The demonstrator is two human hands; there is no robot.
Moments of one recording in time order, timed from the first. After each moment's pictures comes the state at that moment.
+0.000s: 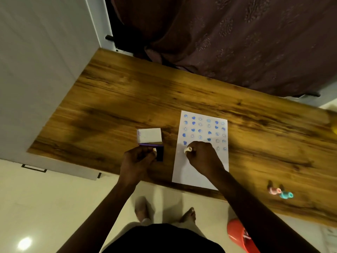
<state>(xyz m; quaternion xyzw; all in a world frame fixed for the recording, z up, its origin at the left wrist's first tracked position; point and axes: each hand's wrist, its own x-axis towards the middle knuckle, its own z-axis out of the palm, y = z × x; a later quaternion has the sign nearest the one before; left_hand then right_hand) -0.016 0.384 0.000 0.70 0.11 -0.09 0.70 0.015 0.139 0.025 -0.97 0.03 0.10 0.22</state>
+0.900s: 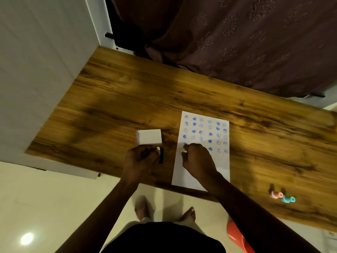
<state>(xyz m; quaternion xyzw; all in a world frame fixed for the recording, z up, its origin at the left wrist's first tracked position) -0.003 0.372 0.010 0.69 0.13 -0.10 0.70 0.018 0.159 0.011 -0.99 0.00 0.05 0.15</state>
